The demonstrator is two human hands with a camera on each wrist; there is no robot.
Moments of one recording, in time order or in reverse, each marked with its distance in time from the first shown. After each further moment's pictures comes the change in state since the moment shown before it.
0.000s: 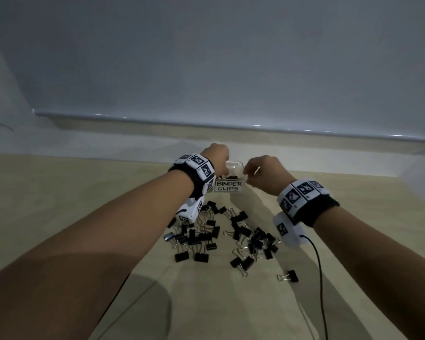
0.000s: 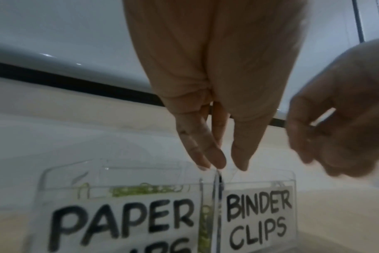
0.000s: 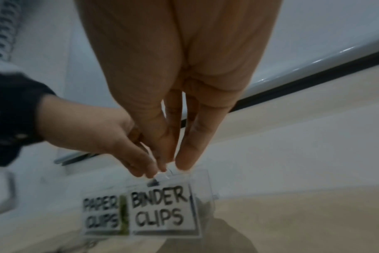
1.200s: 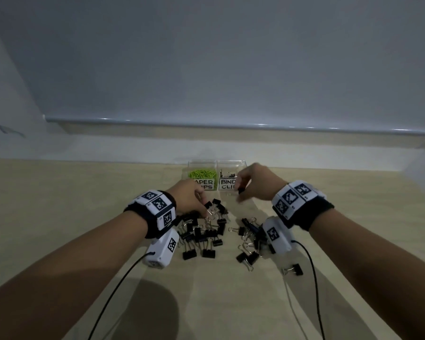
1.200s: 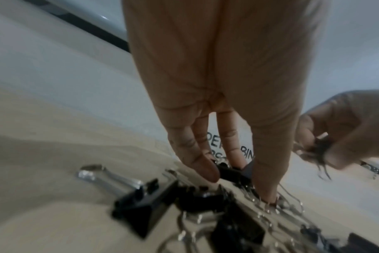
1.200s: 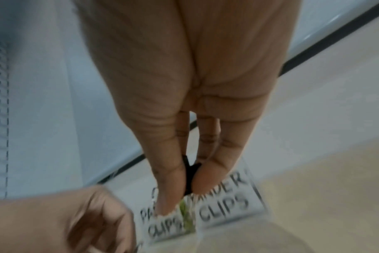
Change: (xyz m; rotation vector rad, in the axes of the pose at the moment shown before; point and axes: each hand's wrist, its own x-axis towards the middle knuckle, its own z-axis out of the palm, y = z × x) left_hand -0.089 -0.058 0.028 -0.349 -0.221 -0.085; right_hand -0.019 -0.030 0.011 0.139 -0.235 0.071
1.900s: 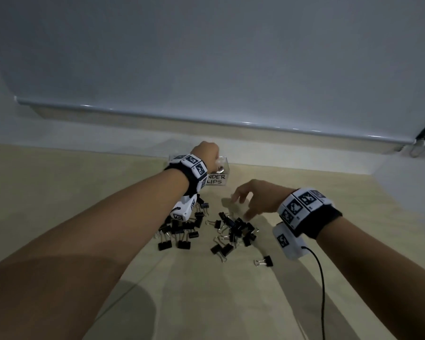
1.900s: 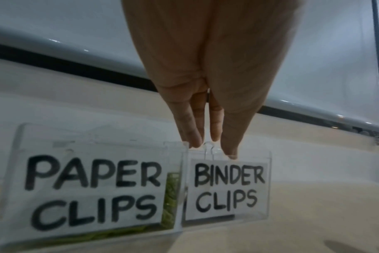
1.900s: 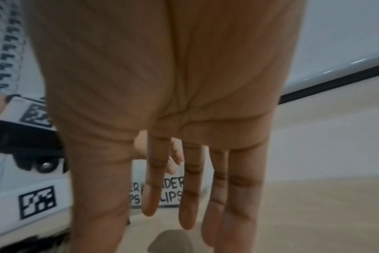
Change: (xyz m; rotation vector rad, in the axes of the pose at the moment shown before) left_hand 0.076 0.086 -0.006 0.313 0.274 0.080; right_hand -0.039 0.040 -0.019 -0.229 -0.300 0.077
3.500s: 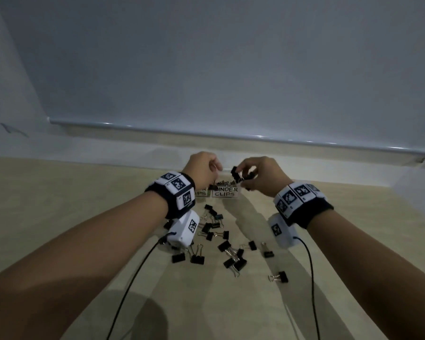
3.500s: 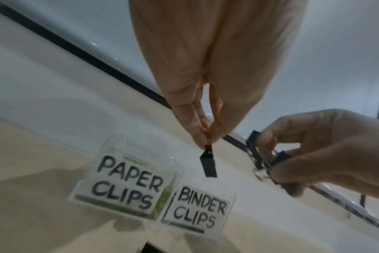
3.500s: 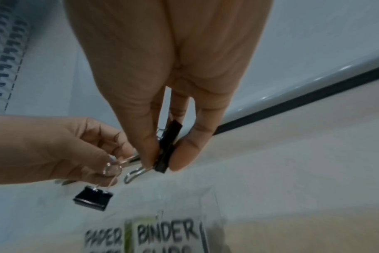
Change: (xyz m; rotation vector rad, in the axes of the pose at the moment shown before) left_hand -0.049 -0.025 -0.021 -0.464 0.189 -0.036; right_hand 0.027 -0.022 -0.031 0.294 0.543 -0.234
